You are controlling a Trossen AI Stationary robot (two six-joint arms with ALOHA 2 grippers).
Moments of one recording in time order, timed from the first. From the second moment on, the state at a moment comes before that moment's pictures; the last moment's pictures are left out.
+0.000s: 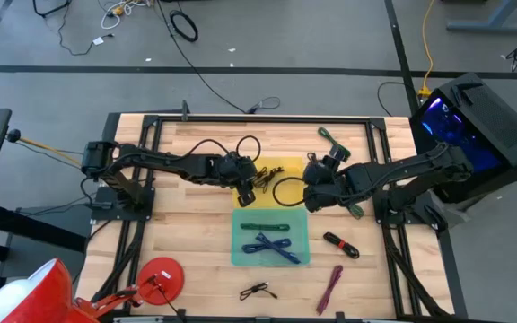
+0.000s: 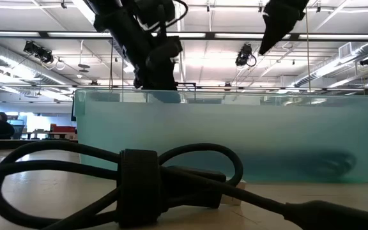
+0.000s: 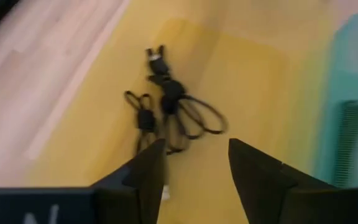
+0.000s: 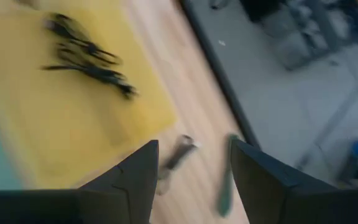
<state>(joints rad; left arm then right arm) 0.06 1.63 1.06 -0.29 -0.22 -0.26 0.23 1.47 1.35 -1.22 0.80 0.50</state>
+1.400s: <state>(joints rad) -0.49 1.57 1.06 -0.07 -0.52 -0.39 -0.83 1.24 0.69 -0.40 0.16 0.01</state>
